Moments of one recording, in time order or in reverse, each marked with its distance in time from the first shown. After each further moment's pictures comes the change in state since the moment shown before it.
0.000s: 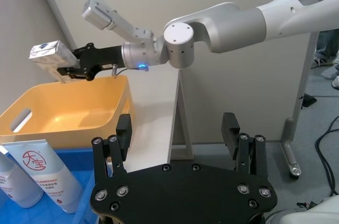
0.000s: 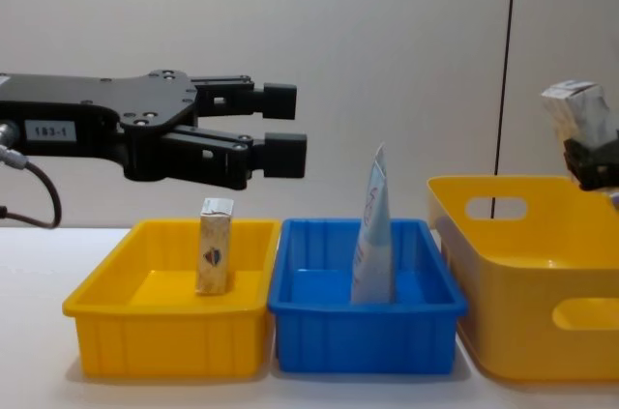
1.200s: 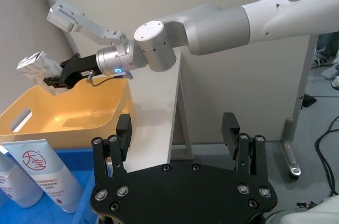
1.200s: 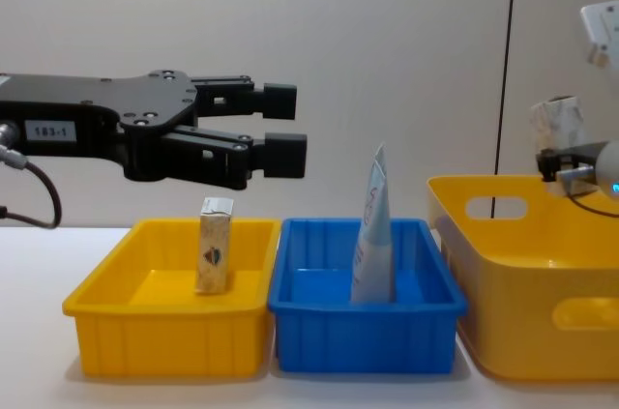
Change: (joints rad) left arm 0.000 0.000 0.000 0.000 0.000 0.000 0.000; right arm 0.143 -0.170 0.093 0.180 0.064 0.175 -0.031
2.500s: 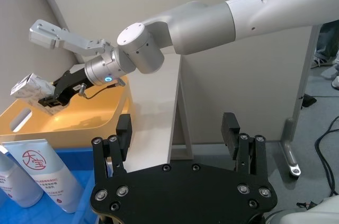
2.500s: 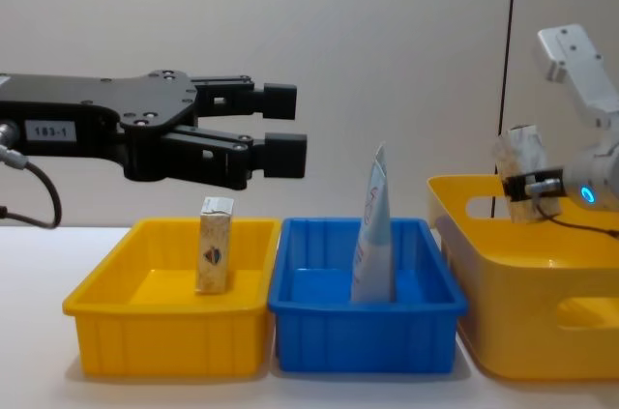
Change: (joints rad) left arm 0.000 0.000 0.000 0.000 0.000 0.000 0.000; right arm 0.131 -0.053 -0.002 0.209 -0.009 0.064 0.117
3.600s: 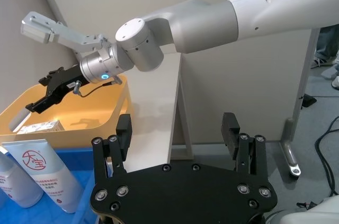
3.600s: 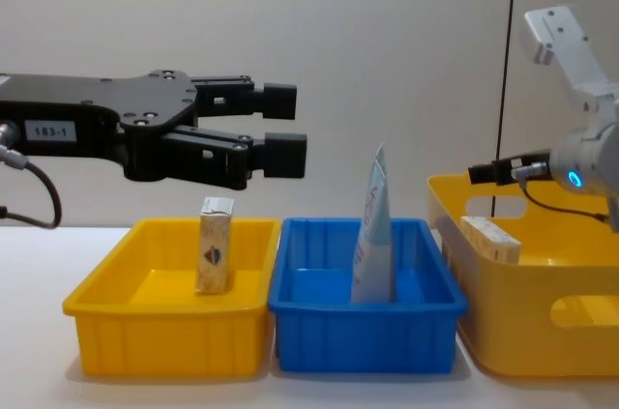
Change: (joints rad) left arm 0.000 0.000 0.000 0.000 0.000 0.000 0.000; right arm -0.023 -0.011 0.010 -0.074 -0.029 0.015 0.006
